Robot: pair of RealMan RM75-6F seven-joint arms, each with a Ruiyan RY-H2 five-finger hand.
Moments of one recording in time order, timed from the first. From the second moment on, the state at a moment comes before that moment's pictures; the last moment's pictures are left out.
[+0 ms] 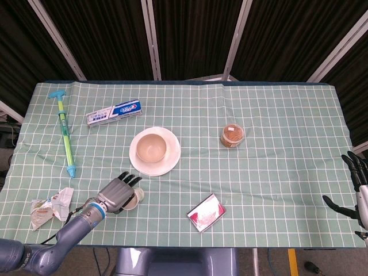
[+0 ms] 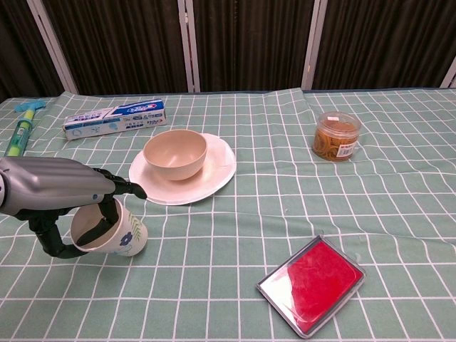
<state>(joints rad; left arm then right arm) -0.92 -1.27 0.14 -1.98 0.78 0.92 0.76 0.06 -1.02 0.10 -1.56 -1.53 1.56 0.33</state>
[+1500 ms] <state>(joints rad) -0.53 -1.14 0.18 -2.01 1.40 1.50 0.48 0.08 -1.04 0.09 -1.56 -1.54 1.54 0.27</state>
